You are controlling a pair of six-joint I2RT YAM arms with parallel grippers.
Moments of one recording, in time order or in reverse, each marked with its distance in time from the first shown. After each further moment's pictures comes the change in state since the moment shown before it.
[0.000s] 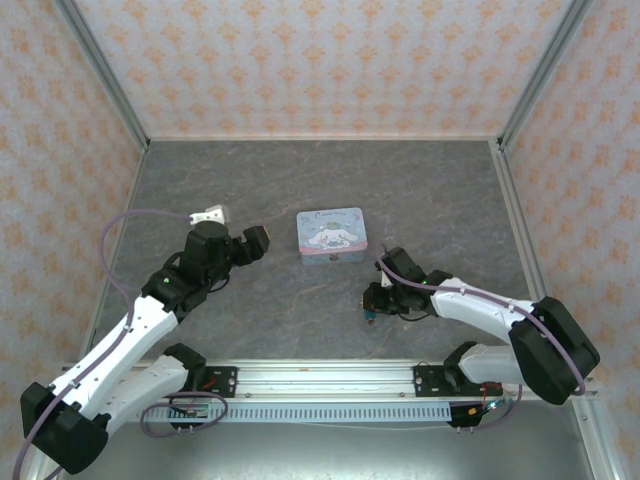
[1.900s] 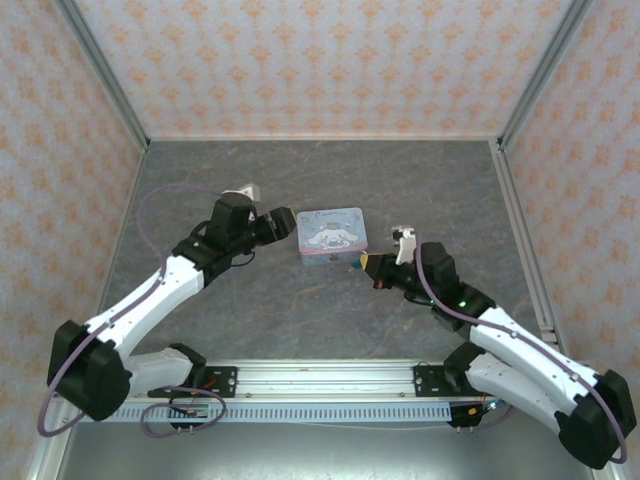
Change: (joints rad) left arm 0.000 0.289 0.142 0.150 0.209 -0.061; right arm 0.000 -0.459 0.014 0.200 0.042 -0.062
